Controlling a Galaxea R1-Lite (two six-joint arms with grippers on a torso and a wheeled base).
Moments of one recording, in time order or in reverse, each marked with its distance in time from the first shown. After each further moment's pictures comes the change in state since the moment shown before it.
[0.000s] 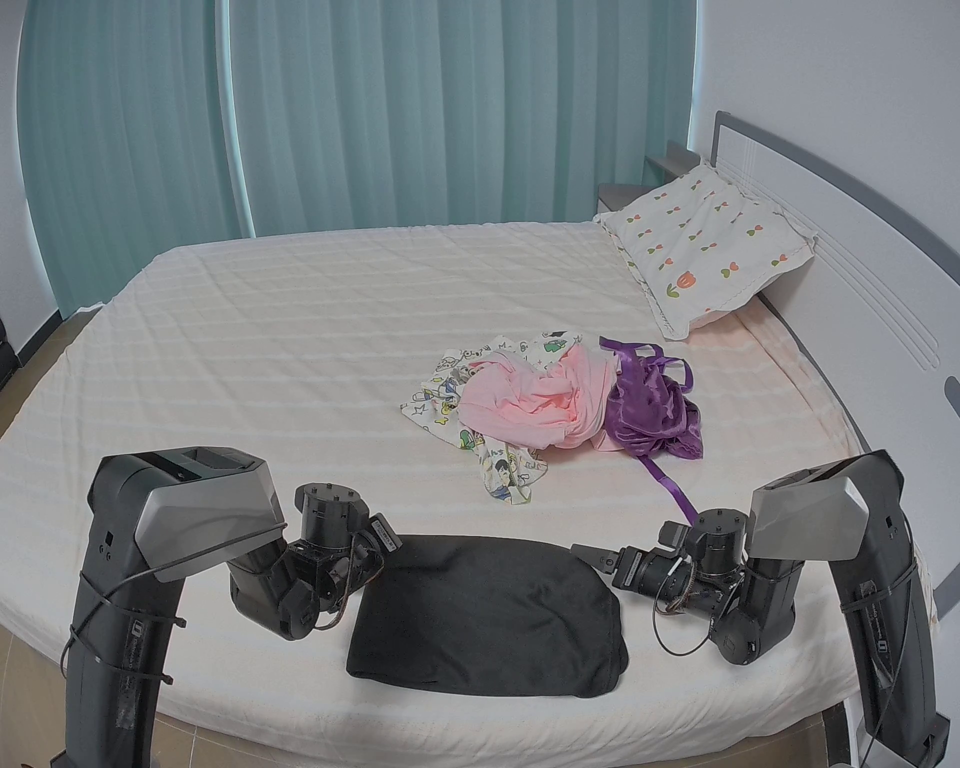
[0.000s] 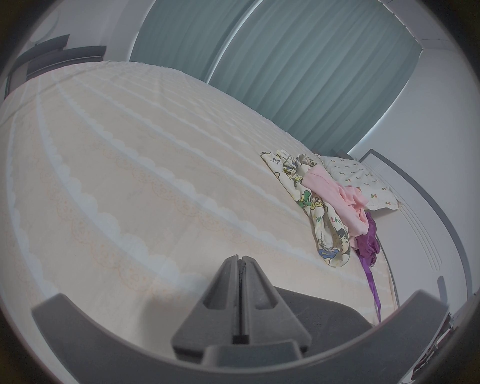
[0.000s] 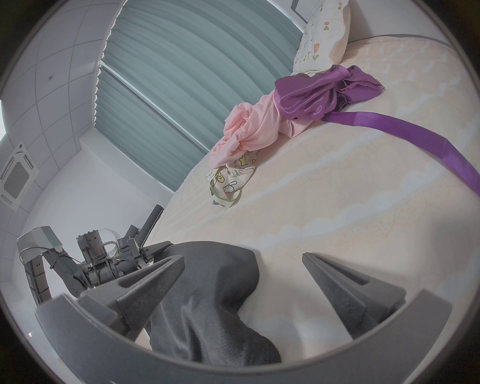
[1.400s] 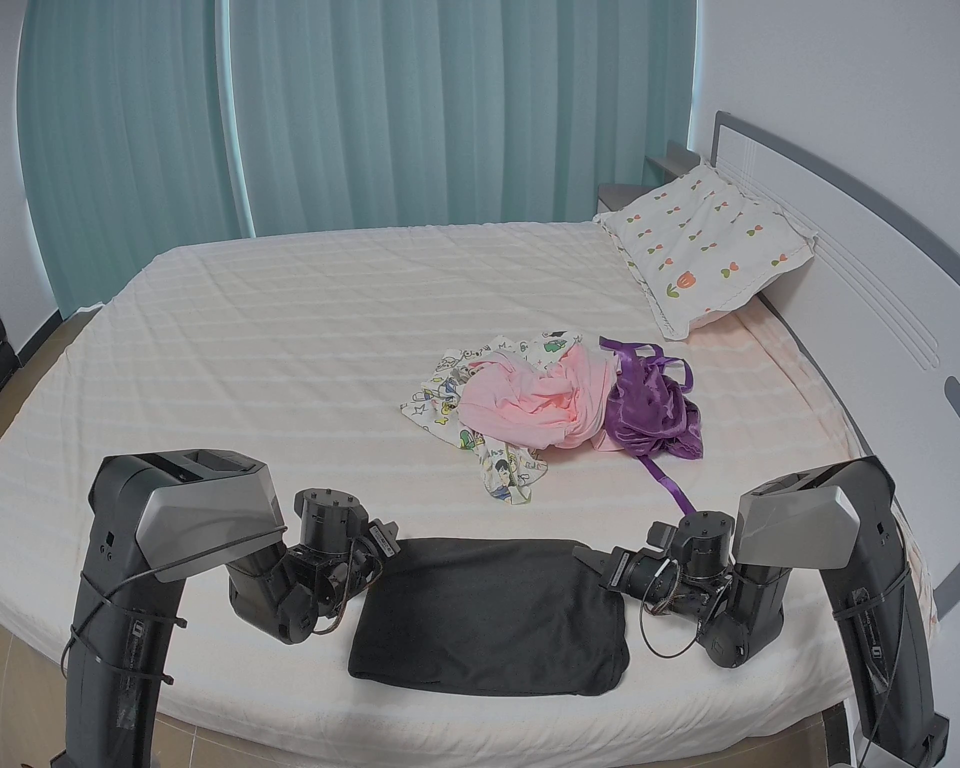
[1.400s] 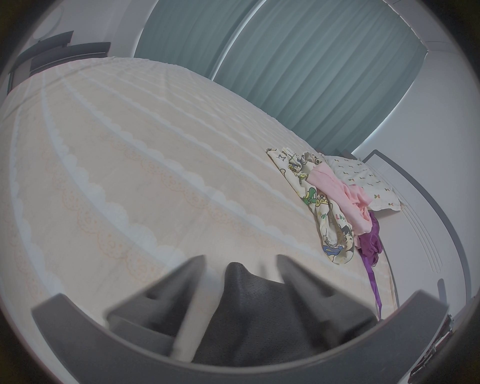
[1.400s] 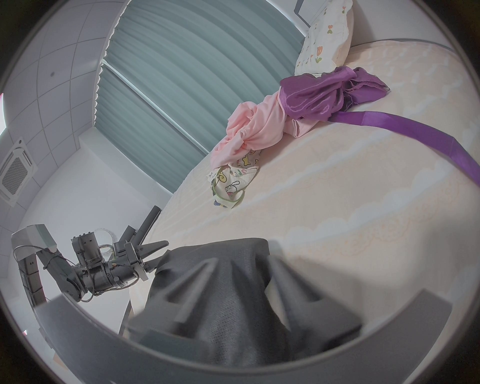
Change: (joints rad) left arm -0.002 0.003 0.020 0.000 0.002 -0.024; right arm 0.038 0.016 -0.039 0.008 -0.061 0.002
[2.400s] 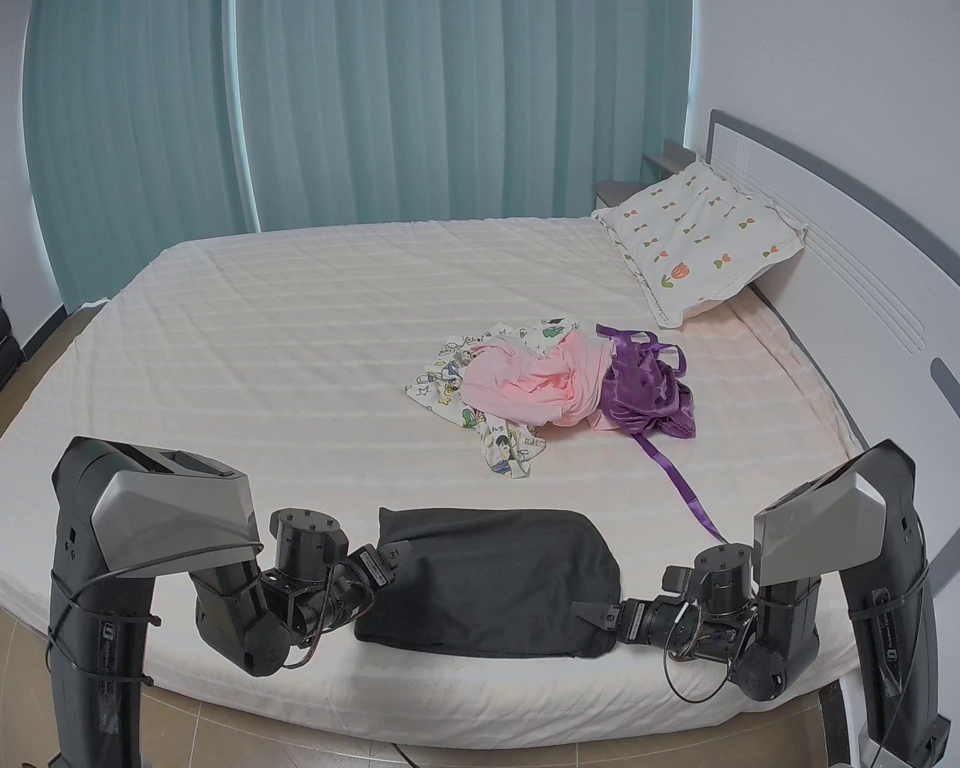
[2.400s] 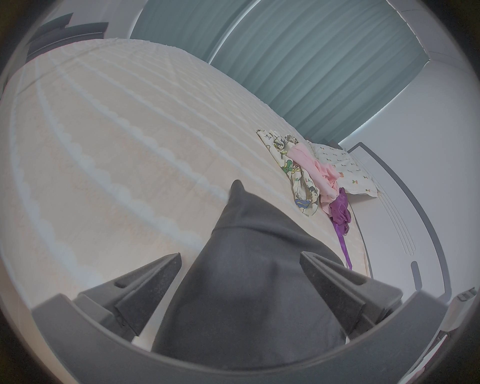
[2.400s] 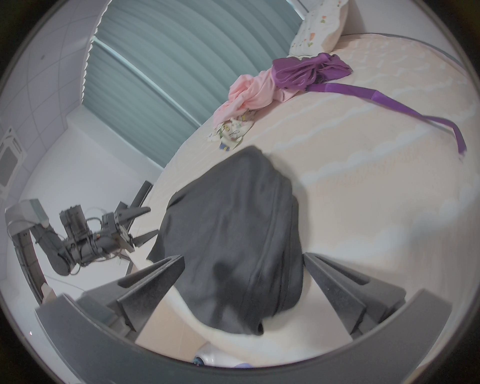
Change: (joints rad) left arm -0.032 -0.126 0.277 -0.127 -0.115 -0.057; right arm 0.049 -0.107 0.319 -0.021 -0.014 -0.047
